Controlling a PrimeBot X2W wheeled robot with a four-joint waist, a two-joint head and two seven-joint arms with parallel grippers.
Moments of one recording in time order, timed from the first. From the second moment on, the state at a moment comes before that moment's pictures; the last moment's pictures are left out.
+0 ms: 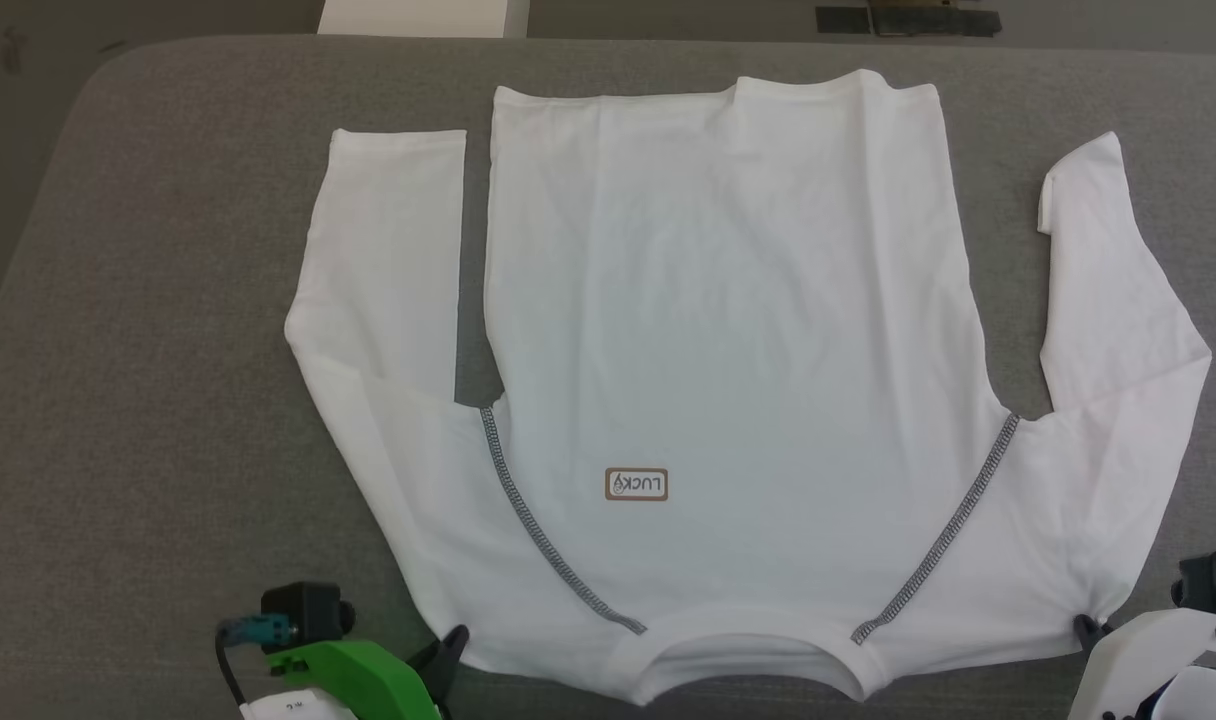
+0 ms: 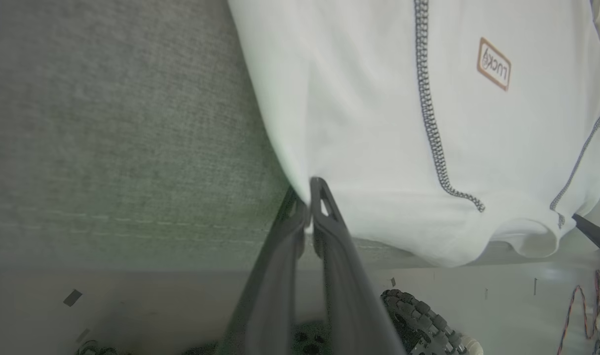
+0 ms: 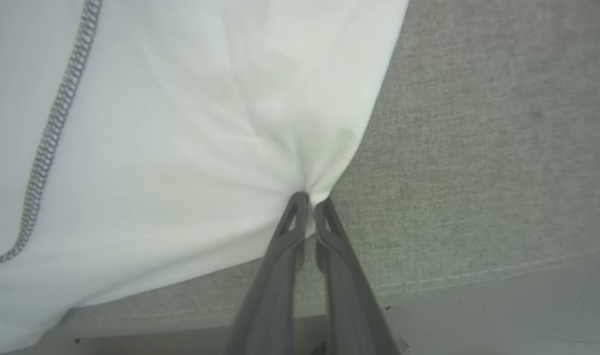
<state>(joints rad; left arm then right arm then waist) 0.03 0.31 -0.37 0.10 -0.89 0.09 0.27 0.03 -0.06 -0.32 0.21 0.17 0.13 0.50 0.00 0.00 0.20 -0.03</state>
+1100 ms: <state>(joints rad) -0.71 0.65 -0.17 0.24 -0.71 0.03 0.30 -0.14 -0.05 -0.18 -0.17 0.13 0.13 -0.01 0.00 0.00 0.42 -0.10</state>
